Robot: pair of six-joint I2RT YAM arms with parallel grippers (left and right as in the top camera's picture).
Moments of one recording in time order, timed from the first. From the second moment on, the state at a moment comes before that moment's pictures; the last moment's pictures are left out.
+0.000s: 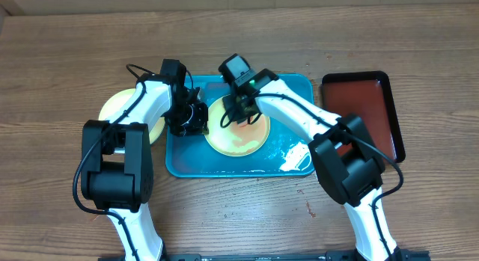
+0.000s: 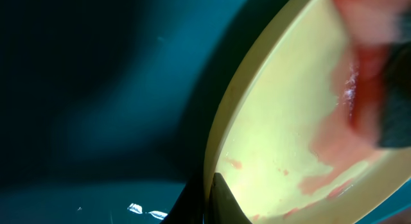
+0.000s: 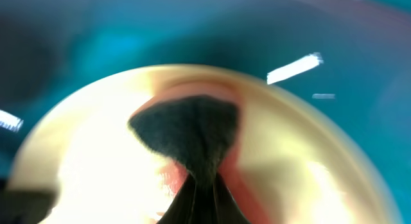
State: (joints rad) left arm -0.11 2.04 1.35 -0.89 0.39 -0.18; right arm 0.65 2.26 1.76 -0.75 -0.06 0.29
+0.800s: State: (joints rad) left arm -0.11 2.04 1.35 -0.89 0.39 -0.18; right arm 0.60 2.30 1.76 -1.00 -0.55 0.18
